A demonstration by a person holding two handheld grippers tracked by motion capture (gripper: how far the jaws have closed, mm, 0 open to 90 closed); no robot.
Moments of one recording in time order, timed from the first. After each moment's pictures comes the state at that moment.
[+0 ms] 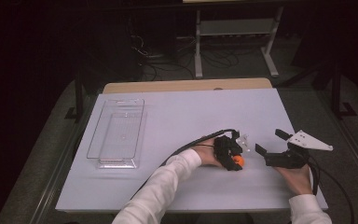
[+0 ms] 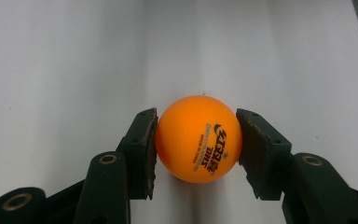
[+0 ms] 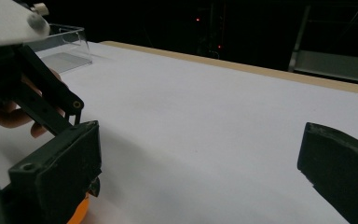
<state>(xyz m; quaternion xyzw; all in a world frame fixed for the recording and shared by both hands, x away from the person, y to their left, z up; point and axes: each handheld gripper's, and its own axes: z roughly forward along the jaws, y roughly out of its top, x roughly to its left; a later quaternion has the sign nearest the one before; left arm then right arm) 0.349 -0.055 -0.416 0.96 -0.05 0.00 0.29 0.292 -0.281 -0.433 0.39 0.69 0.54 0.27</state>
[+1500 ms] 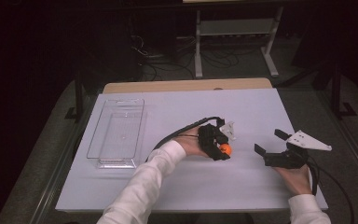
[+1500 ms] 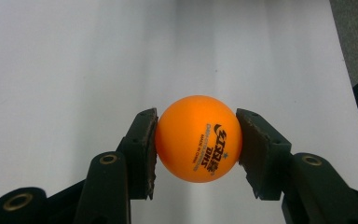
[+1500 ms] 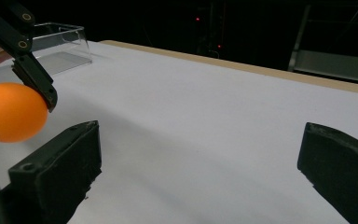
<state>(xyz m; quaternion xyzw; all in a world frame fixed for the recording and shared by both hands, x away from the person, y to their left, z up) 0.351 -0.009 -0.367 0.96 -0.03 0.04 0.29 0.292 -0.278 -0.434 0.40 0.69 0.54 0.27</state>
